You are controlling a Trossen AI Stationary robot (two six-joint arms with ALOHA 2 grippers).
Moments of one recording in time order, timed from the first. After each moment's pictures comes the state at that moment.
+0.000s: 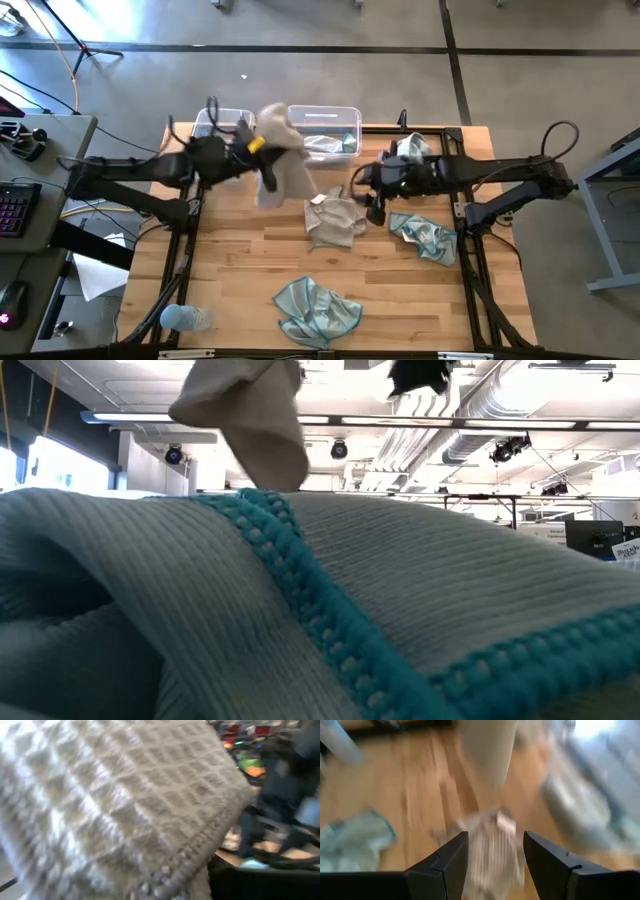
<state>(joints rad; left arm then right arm) 0.04 1.07 1.05 -0.08 -0.49 -0.08 0.05 1.33 1.27 -0.67 0.20 0.19</state>
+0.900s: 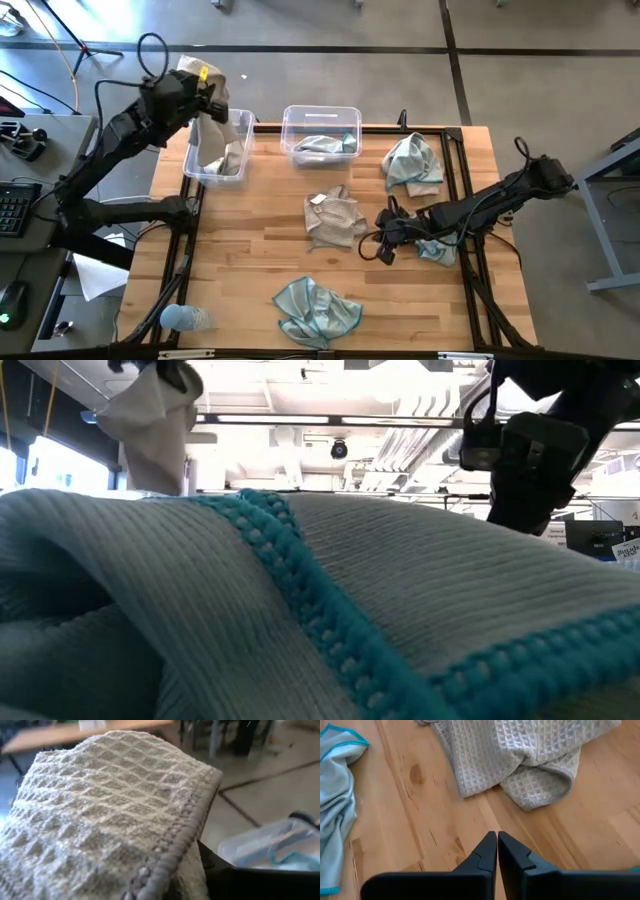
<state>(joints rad) 0.68 0.96 1.30 -0.74 -0.54 -0.12 0.28 1.33 0.59 -0.20 0.21 0.72</state>
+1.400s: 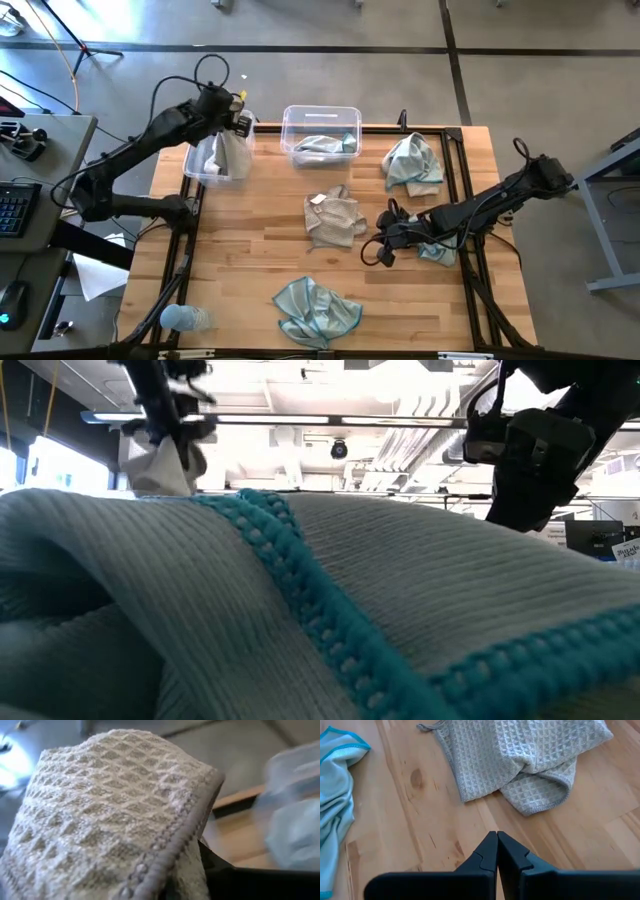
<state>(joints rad) 0.78 1.16 1.12 -0.81 -0.50 -0.27 0.33 1.33 0.59 -0.19 0.28 0.72</state>
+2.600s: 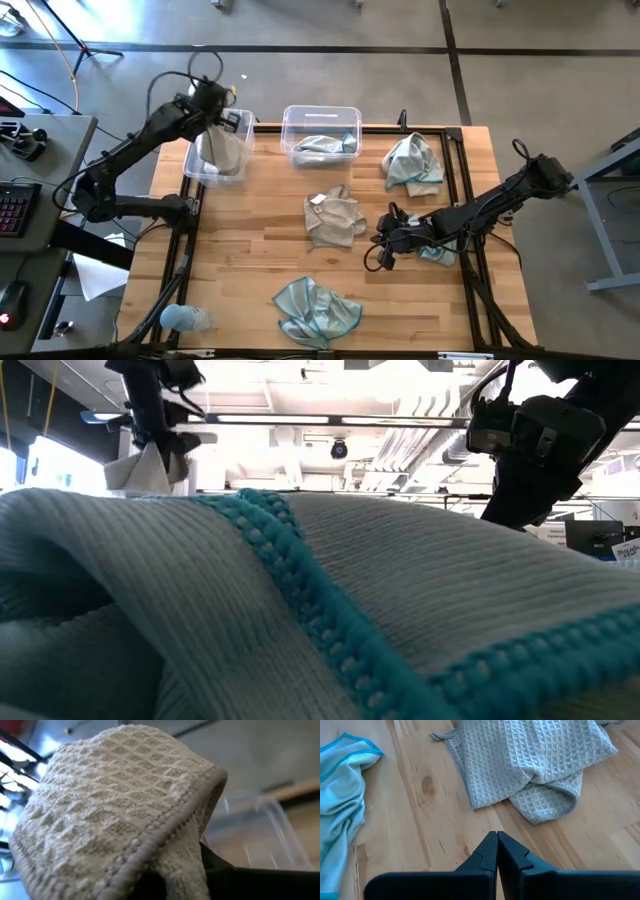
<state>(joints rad) 0.86 1.18 1.12 -0.85 -0.62 -0.15 0.37 1.33 0.59 -0.15 0.34 0.70</state>
